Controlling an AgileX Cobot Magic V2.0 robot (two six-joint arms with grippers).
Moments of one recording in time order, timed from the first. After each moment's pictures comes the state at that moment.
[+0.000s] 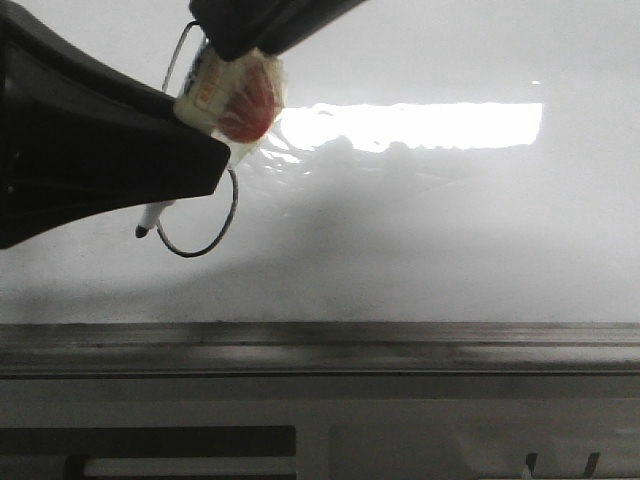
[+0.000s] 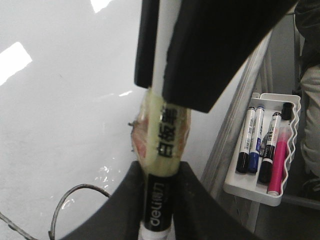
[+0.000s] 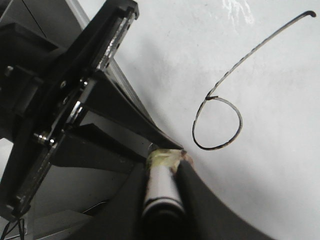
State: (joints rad) left arm -0.88 1.02 -0.36 0.28 -0.31 0.11; right arm 0.91 1.18 -1.00 0.19 0.52 -0.22
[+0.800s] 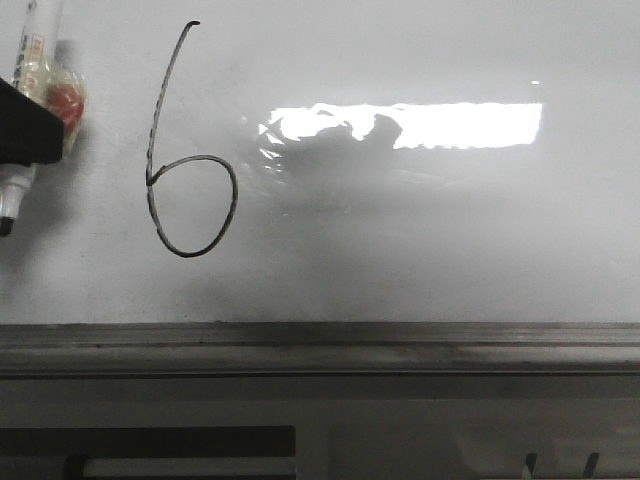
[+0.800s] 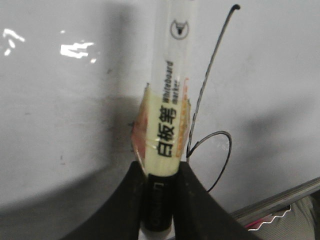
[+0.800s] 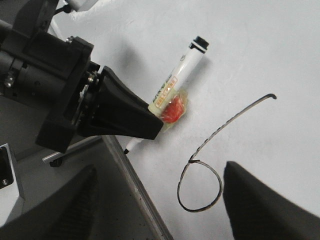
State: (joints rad) left arm -0.55 0.91 -0.49 -0.61 0.22 0.09; right arm 0.91 1.18 -1.00 0.18 0.34 -0.22
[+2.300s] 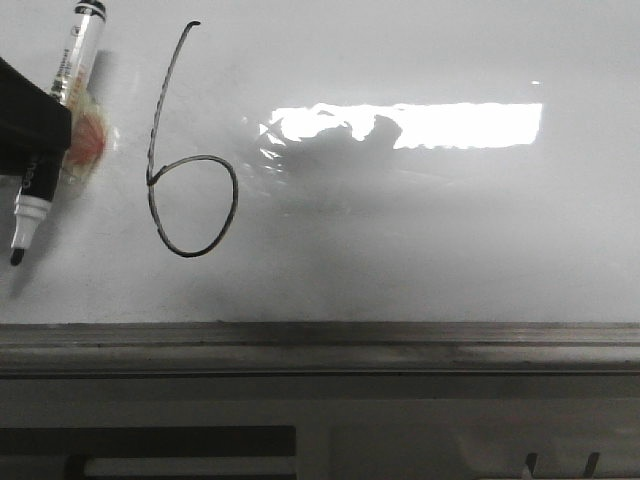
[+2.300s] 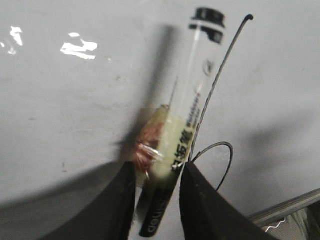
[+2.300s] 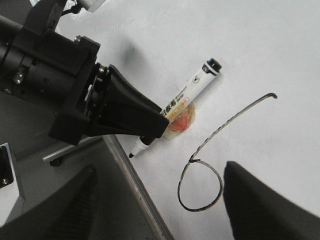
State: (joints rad) left arm -0.55 0.92 -0.49 -0.65 0.20 0.09; right arm 0.91 1.18 -1.00 0.18 0.34 -0.22
